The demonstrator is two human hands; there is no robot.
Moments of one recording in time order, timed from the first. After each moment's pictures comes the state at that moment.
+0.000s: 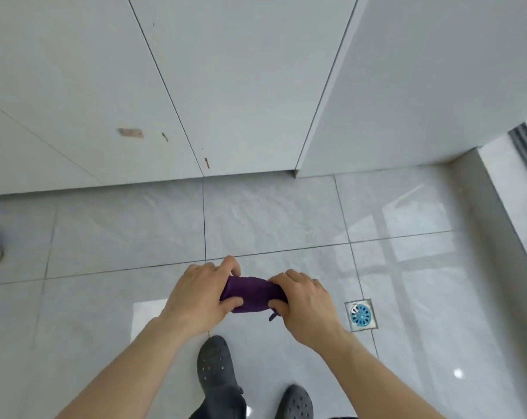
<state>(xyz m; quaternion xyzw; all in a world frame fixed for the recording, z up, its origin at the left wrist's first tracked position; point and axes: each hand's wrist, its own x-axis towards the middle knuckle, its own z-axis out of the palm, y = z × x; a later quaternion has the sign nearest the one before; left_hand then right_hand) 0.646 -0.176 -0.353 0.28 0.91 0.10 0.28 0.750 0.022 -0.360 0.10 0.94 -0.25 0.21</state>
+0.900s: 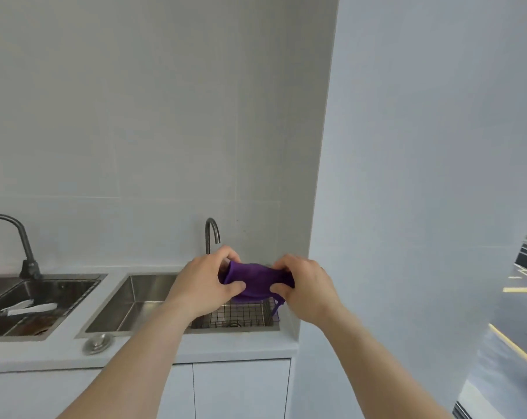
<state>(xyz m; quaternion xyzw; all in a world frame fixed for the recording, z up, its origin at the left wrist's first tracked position) 0.564 -0.102 0.379 0.26 0.90 0.33 -0.09 0.645 0.106 0.377 0.02 0.95 -0.22 -0.22</state>
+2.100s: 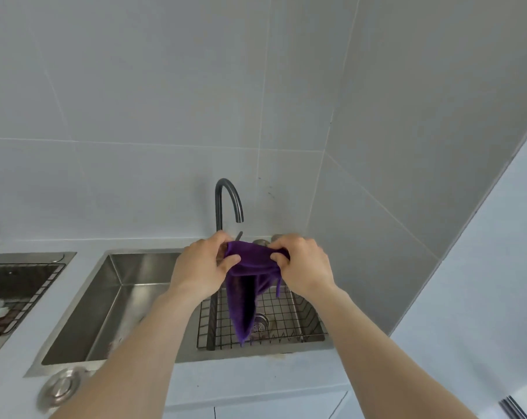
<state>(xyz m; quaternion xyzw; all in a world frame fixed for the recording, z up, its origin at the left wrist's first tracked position) 0.176 -0.104 0.249 0.22 0.93 0.30 -0.05 0.253 0.086 0.268 0.09 0.96 -0.22 -0.15</state>
